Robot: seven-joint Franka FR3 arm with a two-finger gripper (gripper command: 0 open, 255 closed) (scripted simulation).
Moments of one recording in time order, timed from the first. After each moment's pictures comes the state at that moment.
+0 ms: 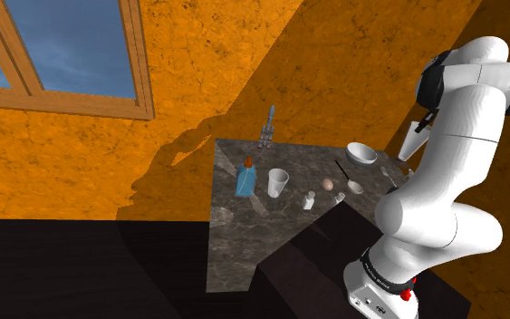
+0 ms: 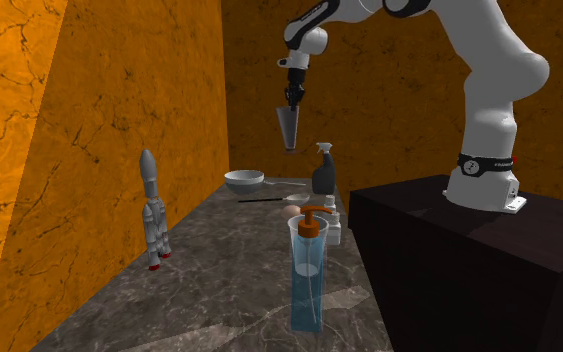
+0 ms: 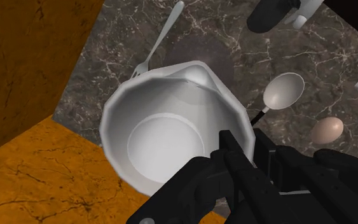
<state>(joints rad) -0.78 0.53 -0.63 -1.47 0.41 1.99 -1.54</state>
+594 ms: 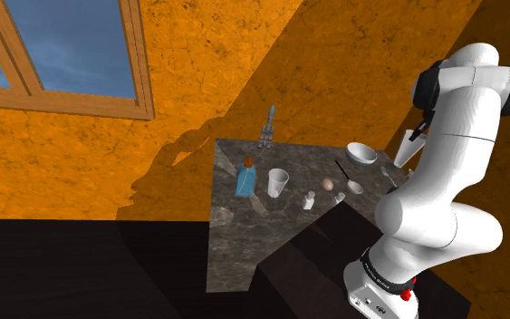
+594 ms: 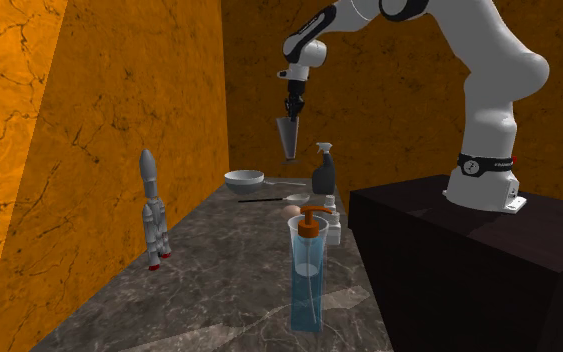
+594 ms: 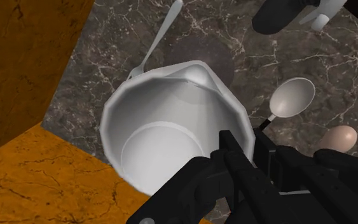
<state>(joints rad) -0.78 0.56 -0.62 -1.54 0.45 2.08 -1.57</state>
